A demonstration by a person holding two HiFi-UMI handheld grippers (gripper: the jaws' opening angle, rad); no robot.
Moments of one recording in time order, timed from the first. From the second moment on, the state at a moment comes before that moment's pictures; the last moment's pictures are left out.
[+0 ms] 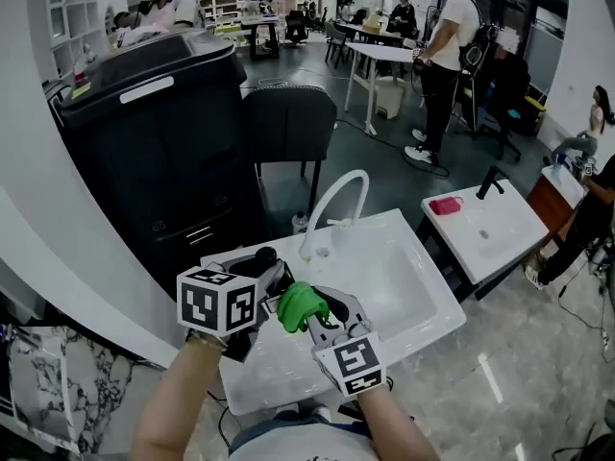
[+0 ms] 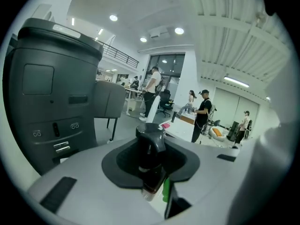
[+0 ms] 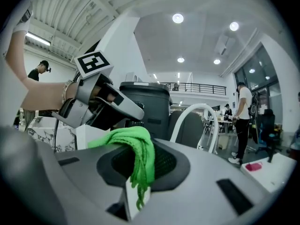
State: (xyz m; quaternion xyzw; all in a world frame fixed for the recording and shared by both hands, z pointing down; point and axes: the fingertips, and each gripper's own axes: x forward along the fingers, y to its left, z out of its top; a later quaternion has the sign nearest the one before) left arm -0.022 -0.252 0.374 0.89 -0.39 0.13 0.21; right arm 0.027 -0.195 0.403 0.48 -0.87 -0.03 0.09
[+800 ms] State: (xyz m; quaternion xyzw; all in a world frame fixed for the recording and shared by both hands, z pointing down) left arm -0.015 -0.263 0.374 0.88 -0.40 0.11 0.24; right arm 0.010 -0.171 0.397 0.43 -0.88 -0.10 0.14
